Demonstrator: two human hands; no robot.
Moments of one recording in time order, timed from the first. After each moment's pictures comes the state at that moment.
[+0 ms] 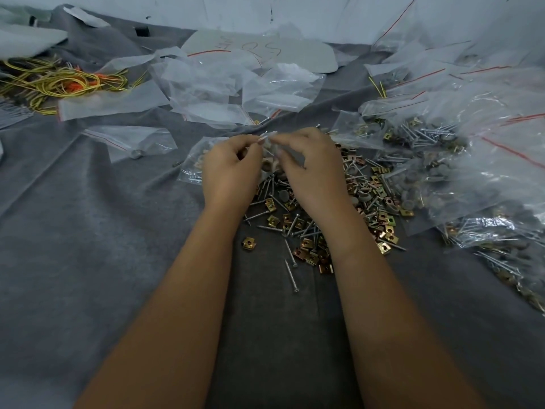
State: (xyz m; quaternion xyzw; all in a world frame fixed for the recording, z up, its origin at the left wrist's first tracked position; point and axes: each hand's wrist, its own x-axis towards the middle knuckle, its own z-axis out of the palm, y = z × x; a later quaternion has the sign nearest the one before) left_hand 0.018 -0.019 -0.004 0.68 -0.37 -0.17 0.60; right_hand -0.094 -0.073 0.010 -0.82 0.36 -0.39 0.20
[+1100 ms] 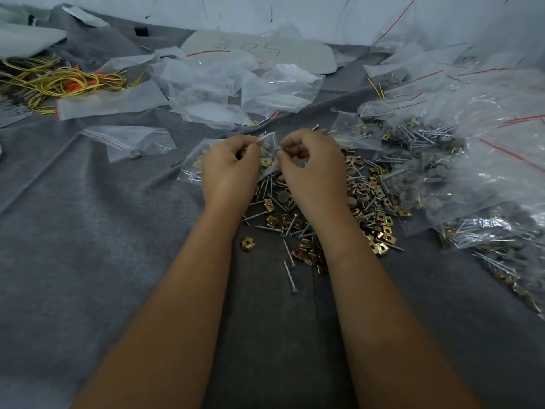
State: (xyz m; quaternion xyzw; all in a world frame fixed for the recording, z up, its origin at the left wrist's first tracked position) left_hand 0.016 -0.018 -0.002 0.68 -0.36 -0.17 0.61; right_hand -0.094 -0.065 0.010 -0.78 0.37 -0.46 0.20
